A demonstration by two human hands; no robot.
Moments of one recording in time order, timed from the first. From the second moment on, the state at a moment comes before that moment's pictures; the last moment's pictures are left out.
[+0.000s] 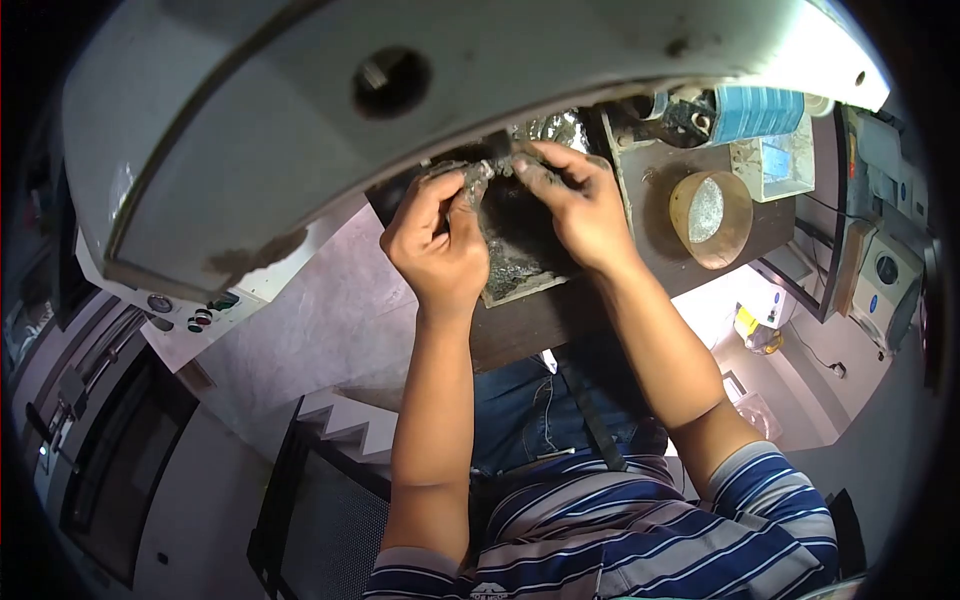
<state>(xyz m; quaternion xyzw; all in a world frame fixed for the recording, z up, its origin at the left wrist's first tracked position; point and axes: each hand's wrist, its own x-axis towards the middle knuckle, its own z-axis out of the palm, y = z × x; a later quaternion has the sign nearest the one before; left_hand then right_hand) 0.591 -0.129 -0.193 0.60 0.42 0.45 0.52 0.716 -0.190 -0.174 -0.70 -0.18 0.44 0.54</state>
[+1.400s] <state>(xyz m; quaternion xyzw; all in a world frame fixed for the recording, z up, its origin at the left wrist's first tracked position) 0.580 -0.190 -0.197 0.75 0.39 0.46 0.29 0.750 -0.154 -0.182 -0.74 -0.59 0.30 0.16</state>
